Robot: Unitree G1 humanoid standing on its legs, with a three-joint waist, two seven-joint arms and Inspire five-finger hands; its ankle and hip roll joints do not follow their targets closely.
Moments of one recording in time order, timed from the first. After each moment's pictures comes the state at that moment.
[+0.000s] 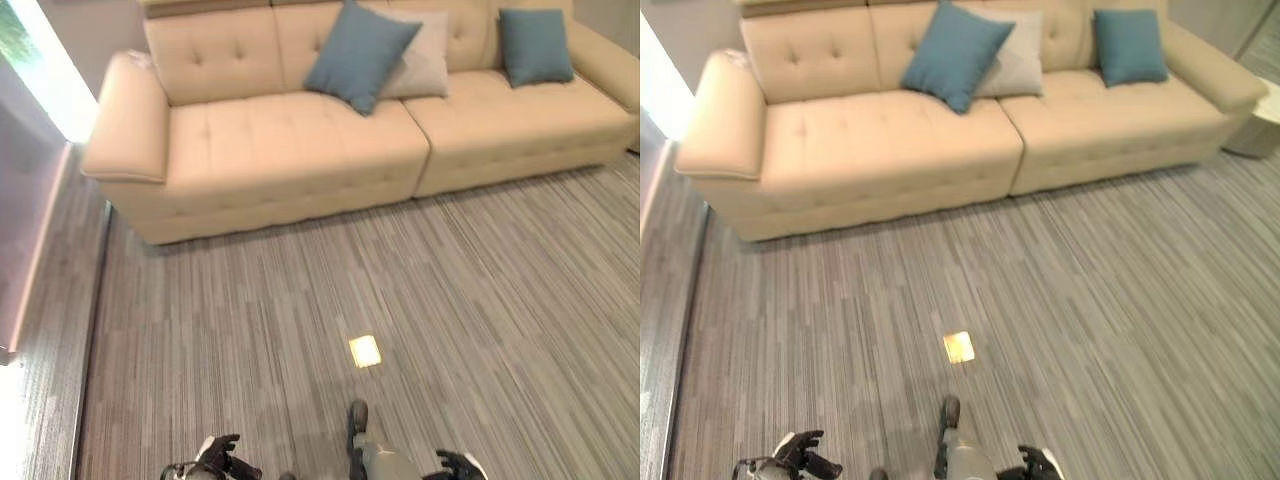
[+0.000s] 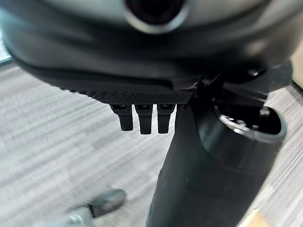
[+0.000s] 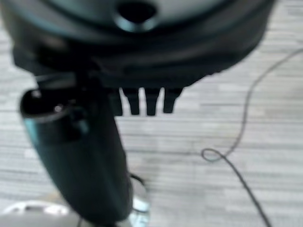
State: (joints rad) left arm -0.08 0.22 -0.27 1.28 -0.03 -0.07 0.11; right arm -0.01 -0.27 0.25 1.24 0.05 -0.05 -0.11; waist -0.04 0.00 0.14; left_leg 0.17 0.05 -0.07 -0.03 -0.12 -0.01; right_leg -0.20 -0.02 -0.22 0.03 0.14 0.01
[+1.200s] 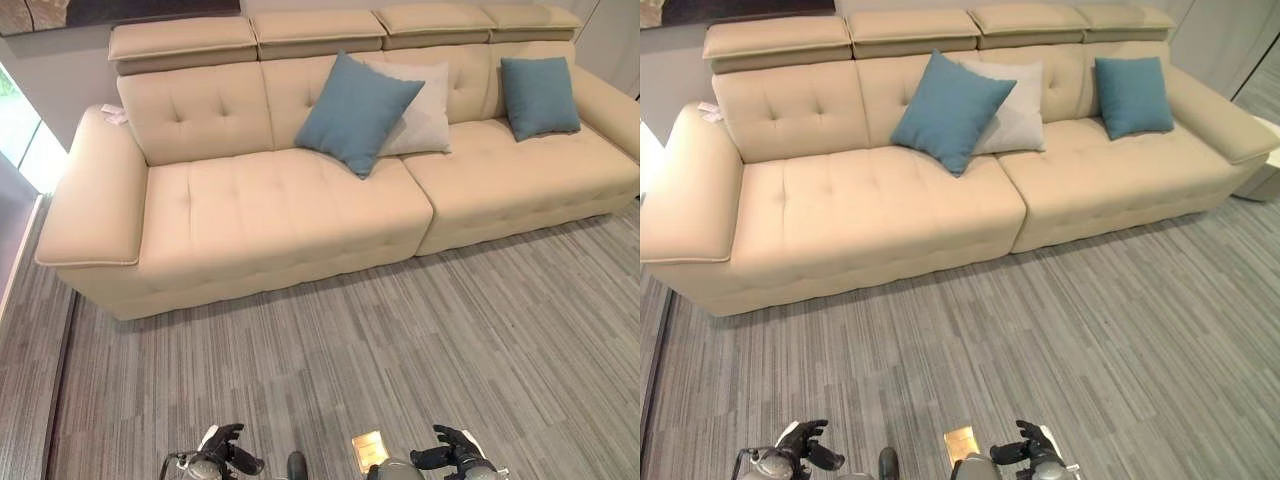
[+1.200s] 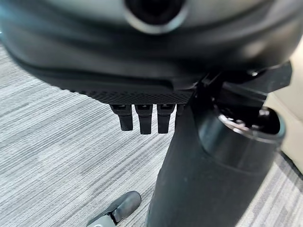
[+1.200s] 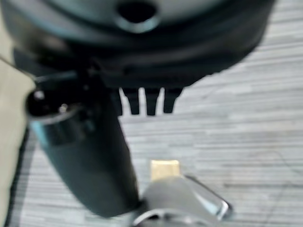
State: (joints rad) left arm -0.11 0.25 -0.28 1.25 -0.03 -0.06 0.10; right arm -0.09 -0.28 0.23 1.20 0.07 -0.07 -0.12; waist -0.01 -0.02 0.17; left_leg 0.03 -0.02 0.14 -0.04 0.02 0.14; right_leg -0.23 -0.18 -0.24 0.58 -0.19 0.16
